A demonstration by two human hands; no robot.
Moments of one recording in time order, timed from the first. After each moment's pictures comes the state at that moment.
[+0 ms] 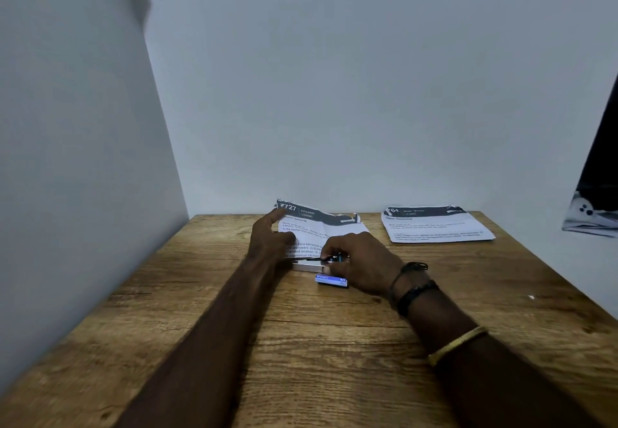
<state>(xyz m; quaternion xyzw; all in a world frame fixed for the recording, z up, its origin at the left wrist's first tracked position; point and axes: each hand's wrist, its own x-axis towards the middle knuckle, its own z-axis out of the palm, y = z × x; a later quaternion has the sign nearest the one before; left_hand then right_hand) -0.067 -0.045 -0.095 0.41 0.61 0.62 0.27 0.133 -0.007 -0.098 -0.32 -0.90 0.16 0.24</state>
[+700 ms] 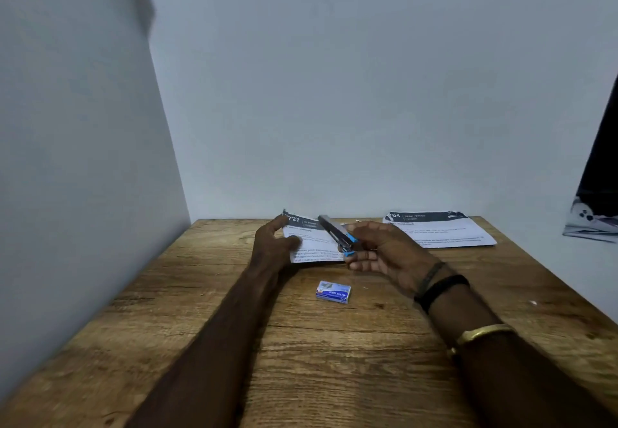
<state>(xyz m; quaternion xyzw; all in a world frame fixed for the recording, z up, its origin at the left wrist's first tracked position) -0.062 -0.045 -0.101 0.37 0.57 0.65 0.33 0.150 0.003 -0.084 -0.31 -0.55 0.69 0.36</state>
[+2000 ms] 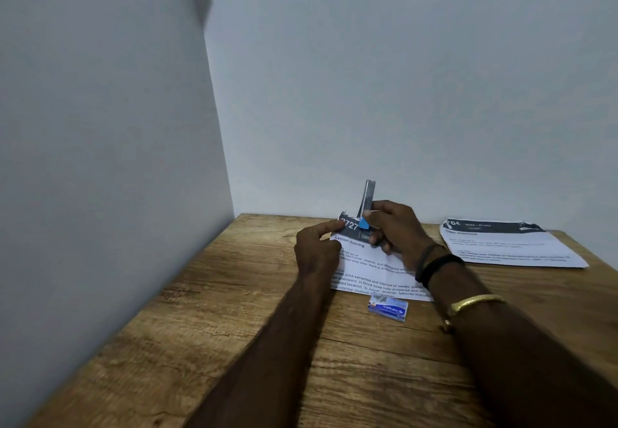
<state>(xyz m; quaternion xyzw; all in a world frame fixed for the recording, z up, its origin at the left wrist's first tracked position) -0.058 -0.045 -0.103 0.32 0.64 0.66 0.24 0.061 0.056 -0.081 -0.35 -0.65 0.52 0.42</state>
